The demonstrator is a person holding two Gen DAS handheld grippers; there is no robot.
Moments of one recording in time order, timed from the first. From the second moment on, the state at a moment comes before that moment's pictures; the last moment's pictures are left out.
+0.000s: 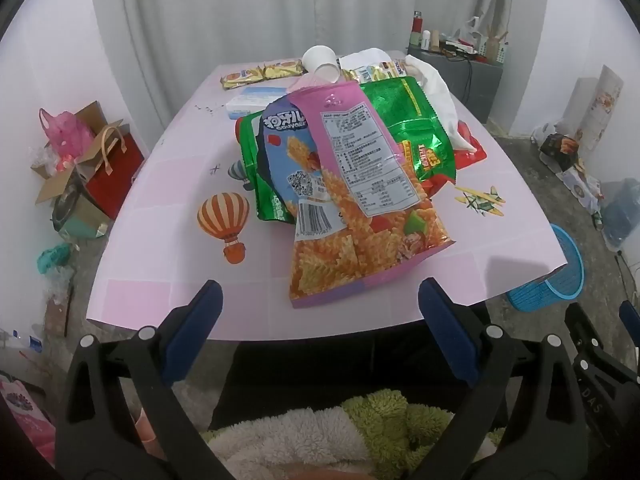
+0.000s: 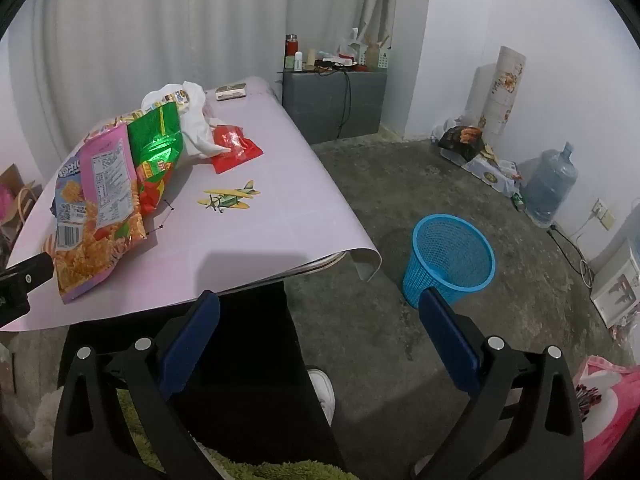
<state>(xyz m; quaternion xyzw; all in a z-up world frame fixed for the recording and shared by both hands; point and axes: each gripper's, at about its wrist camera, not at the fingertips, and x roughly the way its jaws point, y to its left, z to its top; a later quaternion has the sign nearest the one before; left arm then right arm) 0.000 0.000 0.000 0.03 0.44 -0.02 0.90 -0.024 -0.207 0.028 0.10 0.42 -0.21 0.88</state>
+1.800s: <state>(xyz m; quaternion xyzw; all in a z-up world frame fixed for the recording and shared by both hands) 0.000 0.000 0.000 0.03 0.45 -0.01 0.89 -0.023 -0.205 0.028 0.10 0.42 -0.21 0.88</state>
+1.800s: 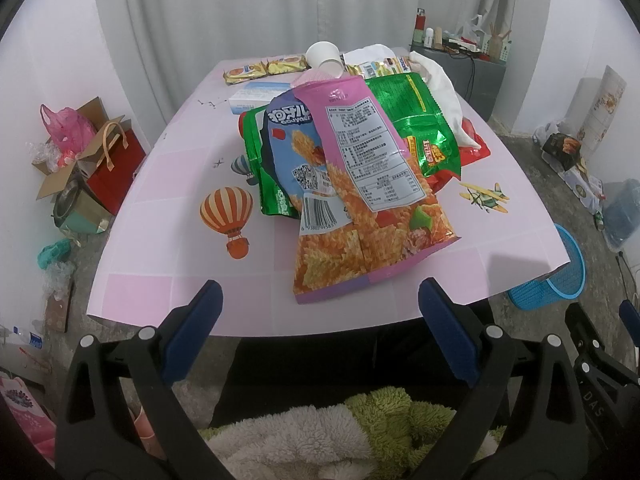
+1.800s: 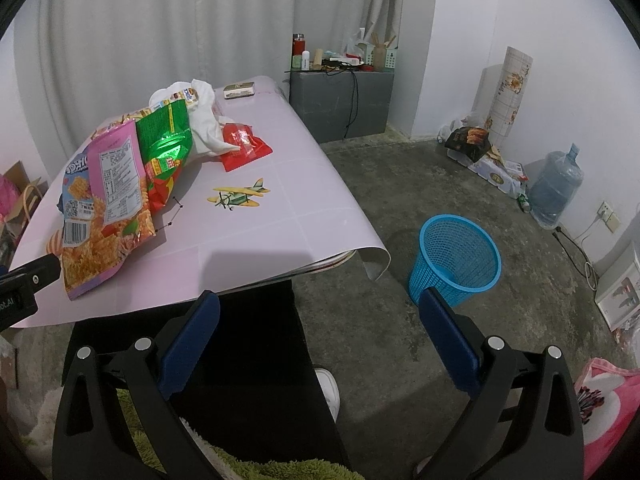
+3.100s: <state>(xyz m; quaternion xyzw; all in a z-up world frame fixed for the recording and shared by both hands) 0.028 0.087 -0.014 -0.03 0.43 0.06 0.90 0.022 -0.193 0.051 0.06 0.36 -0.16 0.92</state>
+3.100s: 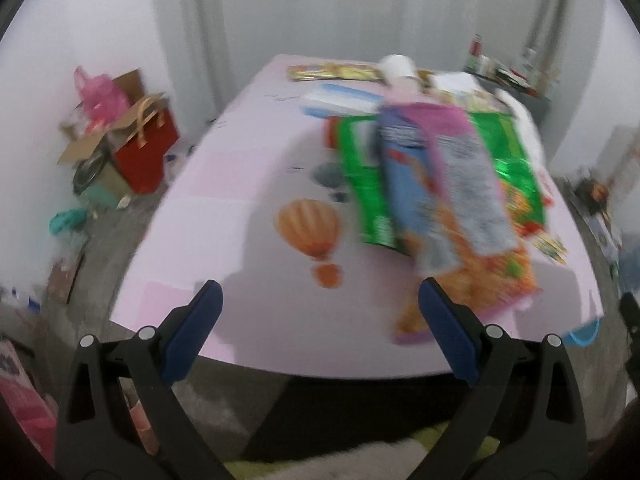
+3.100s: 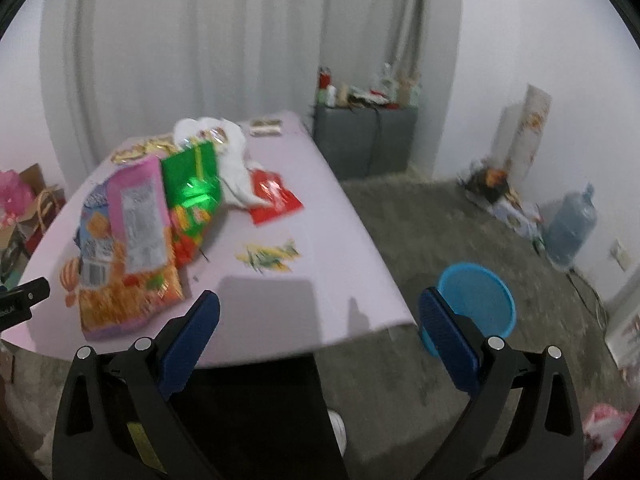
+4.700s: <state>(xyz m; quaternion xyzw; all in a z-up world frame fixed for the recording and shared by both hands) 0.120 0.111 -0.062 -0.28 0.45 -0.25 0.81 0.196 -0.237 -0.056 0.49 0.45 0.18 0.73</state>
